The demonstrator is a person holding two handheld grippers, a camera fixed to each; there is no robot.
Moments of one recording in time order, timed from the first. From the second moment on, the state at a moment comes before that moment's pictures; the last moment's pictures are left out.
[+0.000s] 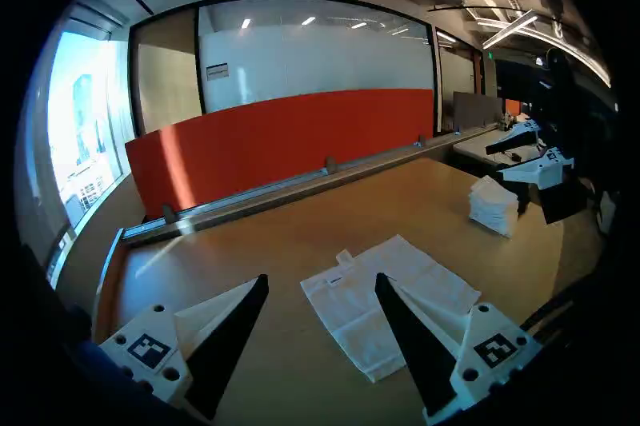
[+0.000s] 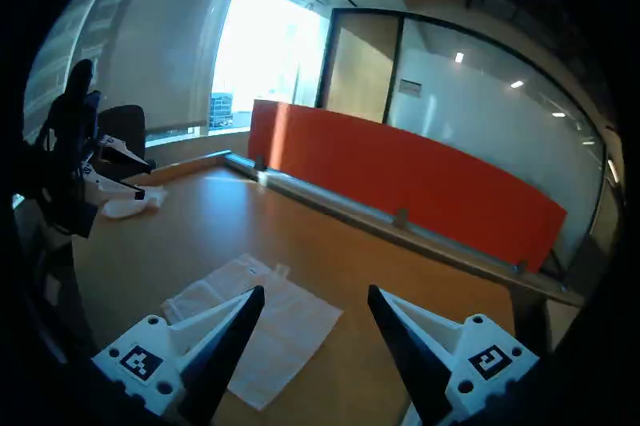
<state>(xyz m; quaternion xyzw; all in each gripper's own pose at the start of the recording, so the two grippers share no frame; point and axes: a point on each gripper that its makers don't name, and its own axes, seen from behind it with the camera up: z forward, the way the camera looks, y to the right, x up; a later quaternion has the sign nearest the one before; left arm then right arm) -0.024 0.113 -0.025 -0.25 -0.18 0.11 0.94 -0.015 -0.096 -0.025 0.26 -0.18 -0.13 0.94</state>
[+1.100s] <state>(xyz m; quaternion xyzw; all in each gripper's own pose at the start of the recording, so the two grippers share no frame) -0.162 0.132 -0.057 -0.28 -0.27 0.13 0.91 -0.164 -0.103 -0.054 0.28 -0.27 -0.15 0.91</state>
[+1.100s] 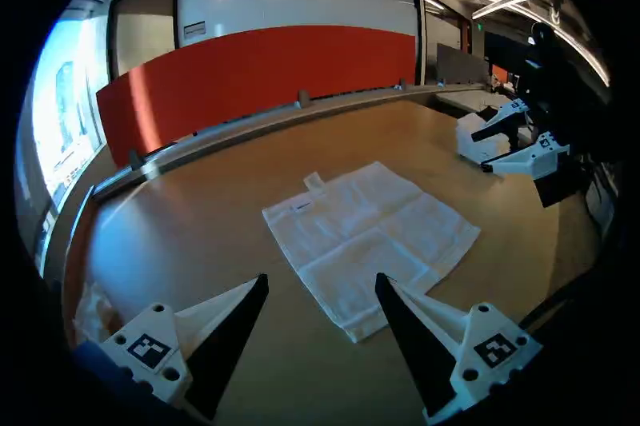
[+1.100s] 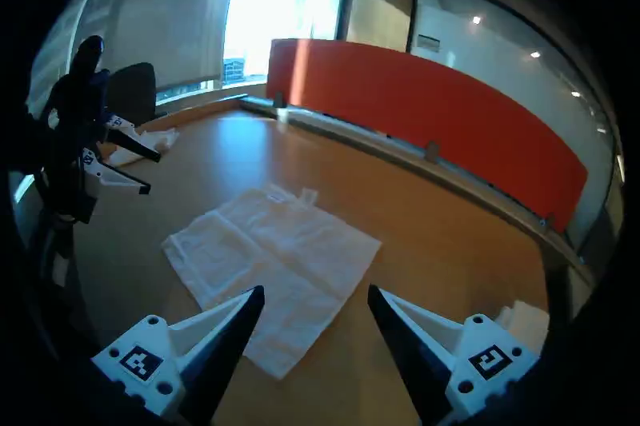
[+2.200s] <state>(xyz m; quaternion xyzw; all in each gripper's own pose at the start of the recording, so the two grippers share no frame) -0.274 0.144 -0.083 -0.32 -0.37 0.15 0.86 -0.277 -0.096 -0.098 0.29 -0.37 -0.17 0.87</state>
